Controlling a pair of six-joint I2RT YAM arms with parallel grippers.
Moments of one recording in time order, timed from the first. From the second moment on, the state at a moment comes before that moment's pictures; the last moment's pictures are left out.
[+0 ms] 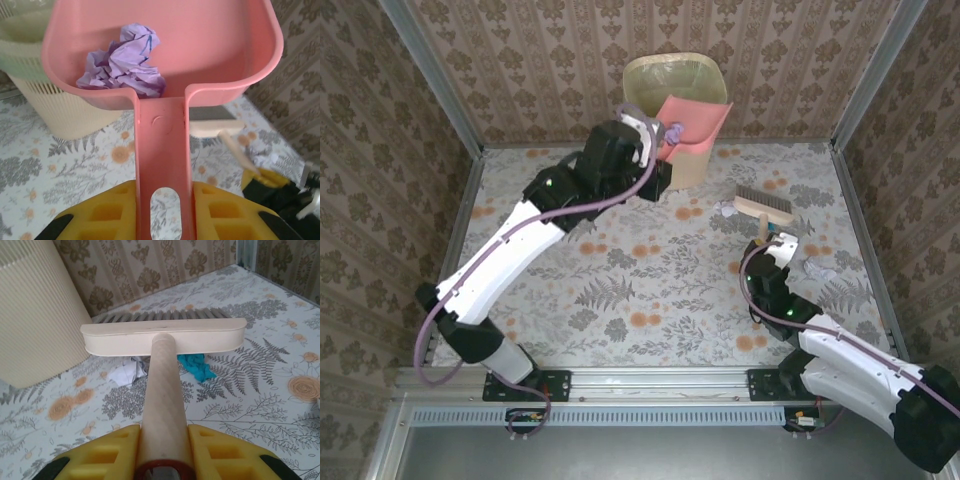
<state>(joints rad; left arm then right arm) -0.88 1.59 1.95 -0.86 -0.07 -0.35 0.58 0.85 0.35 0.04 0.79 0.58</state>
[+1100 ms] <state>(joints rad) -0.48 2.23 2.58 -0.61 0.69 -1.04 0.57 0.88 0.38 0.05 0.69 0.51</state>
